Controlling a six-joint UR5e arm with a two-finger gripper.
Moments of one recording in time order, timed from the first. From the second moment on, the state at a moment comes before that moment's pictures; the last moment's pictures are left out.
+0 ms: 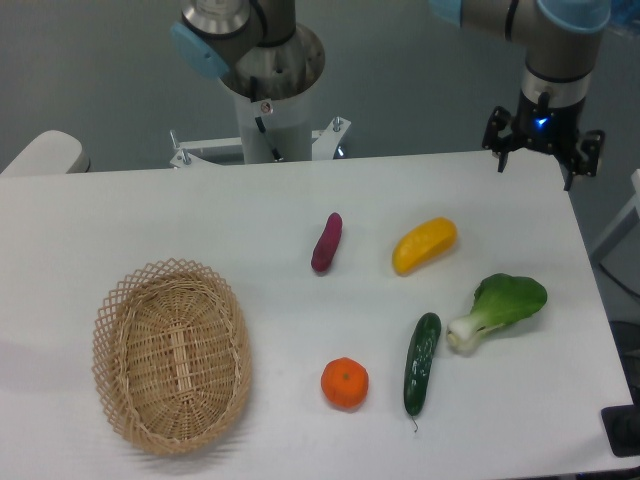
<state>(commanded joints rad) 2.90 -1.77 -1.59 -1.14 1.59 1.41</state>
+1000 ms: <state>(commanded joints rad) 2.86 -1.79 -1.60 -1.09 1.58 1.41</state>
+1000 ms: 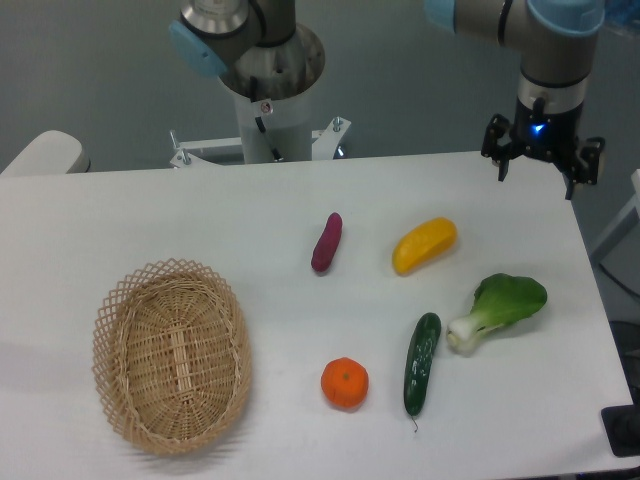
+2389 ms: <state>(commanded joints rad) 2.55 -2.09 -1.55 -0.93 1.58 0.79</state>
